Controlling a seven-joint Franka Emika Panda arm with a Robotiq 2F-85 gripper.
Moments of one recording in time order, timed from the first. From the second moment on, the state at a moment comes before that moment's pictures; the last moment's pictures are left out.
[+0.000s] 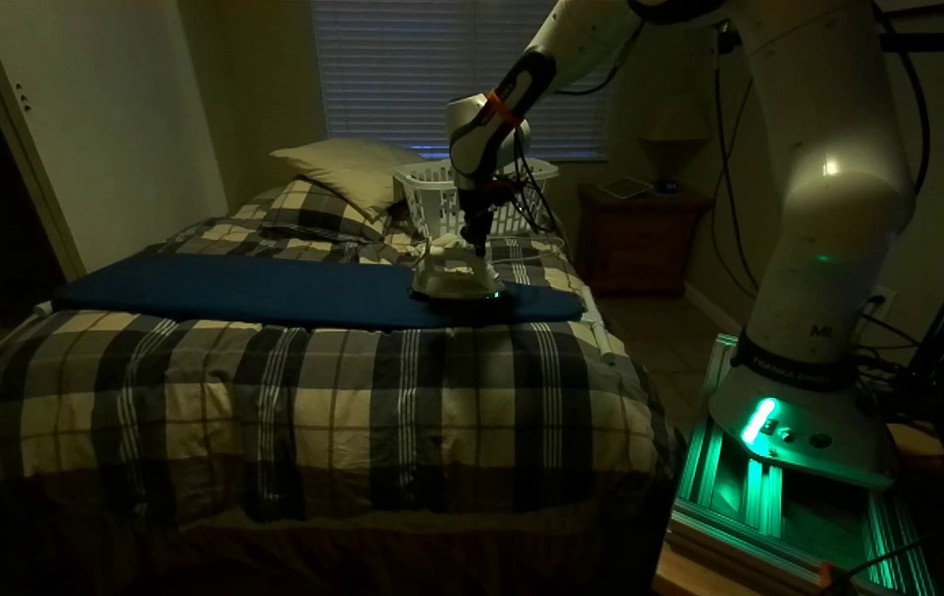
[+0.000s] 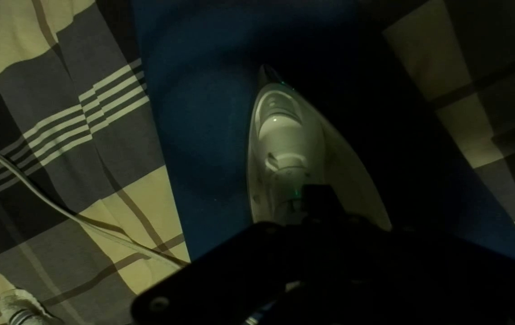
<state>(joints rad) -0.15 0.49 -0.11 -1.87 -0.20 2.38 -0.17</state>
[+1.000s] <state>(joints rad) -0.15 0.45 -0.11 -1.87 -0.20 2.38 -0.17</state>
